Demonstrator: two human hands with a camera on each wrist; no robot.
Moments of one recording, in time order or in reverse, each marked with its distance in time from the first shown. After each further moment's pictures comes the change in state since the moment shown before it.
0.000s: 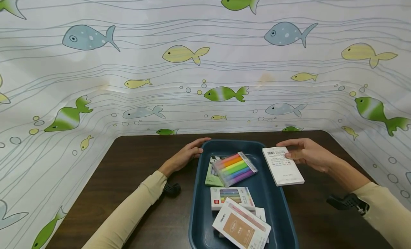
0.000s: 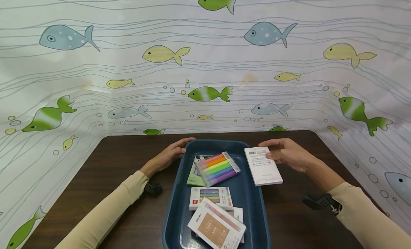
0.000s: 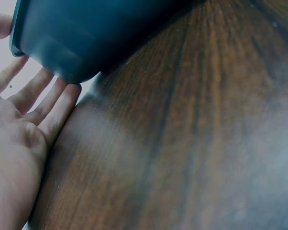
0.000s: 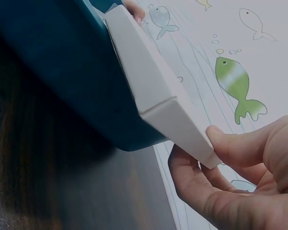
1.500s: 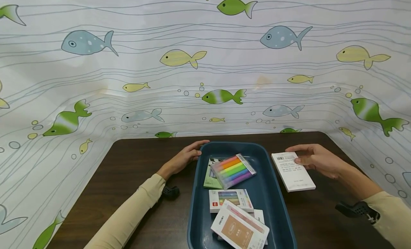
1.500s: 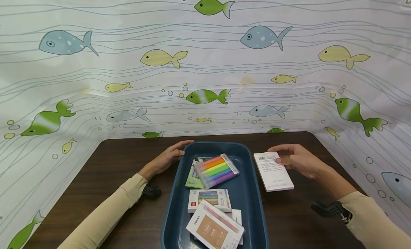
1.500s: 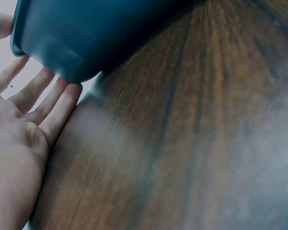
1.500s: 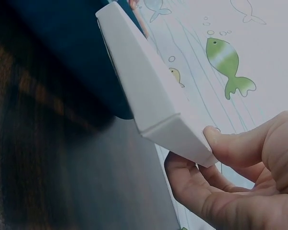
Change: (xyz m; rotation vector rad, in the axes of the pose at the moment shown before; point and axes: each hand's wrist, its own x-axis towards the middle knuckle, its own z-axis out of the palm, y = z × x) left_hand -0.001 -0.002 0.000 0.008 -0.004 0.004; right_hand -0.030 0.012 -0.016 -0.031 0.041 0.026
